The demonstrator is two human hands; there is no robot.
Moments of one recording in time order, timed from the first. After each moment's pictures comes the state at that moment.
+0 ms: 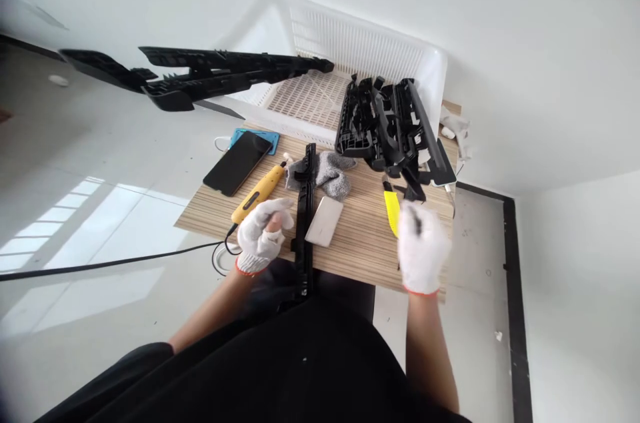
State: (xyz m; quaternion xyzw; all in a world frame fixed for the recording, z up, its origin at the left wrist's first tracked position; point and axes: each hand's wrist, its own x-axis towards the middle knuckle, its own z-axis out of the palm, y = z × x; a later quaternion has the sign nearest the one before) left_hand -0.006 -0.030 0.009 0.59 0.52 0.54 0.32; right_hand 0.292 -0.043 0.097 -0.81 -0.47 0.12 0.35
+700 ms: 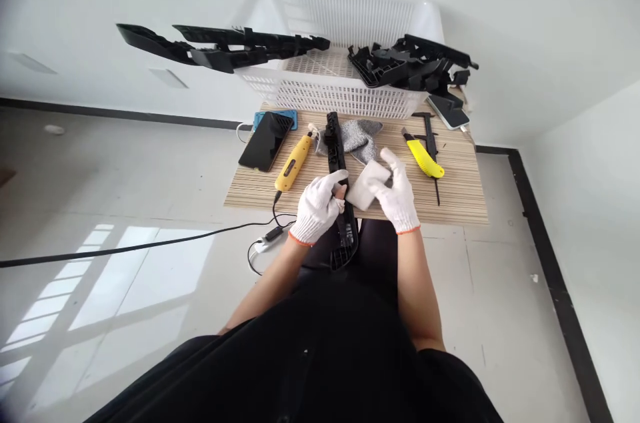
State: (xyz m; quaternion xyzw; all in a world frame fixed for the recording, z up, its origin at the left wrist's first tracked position) left_hand -0.012 -0.043 -0.004 0.81 0.42 0.38 0.14; right_hand 0.197 -0.061 0.020 -0.65 -0.49 0.33 0.48
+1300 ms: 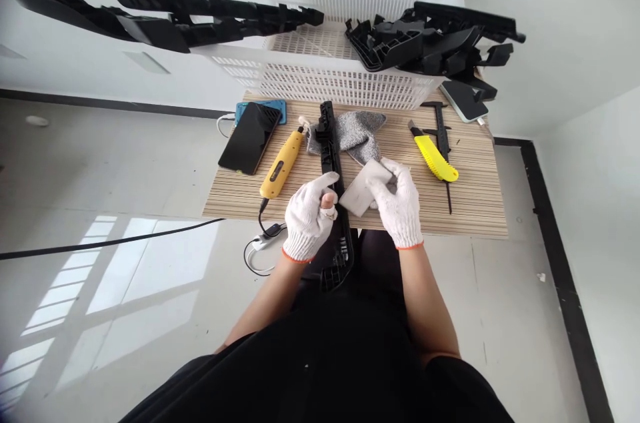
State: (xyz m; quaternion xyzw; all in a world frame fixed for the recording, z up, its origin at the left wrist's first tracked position) left_hand -0.011 -0.049 -0.006 0.77 0.46 0.42 0.10; right_hand 0.178 -0.070 0.036 -0.67 -0.41 0.44 0.44
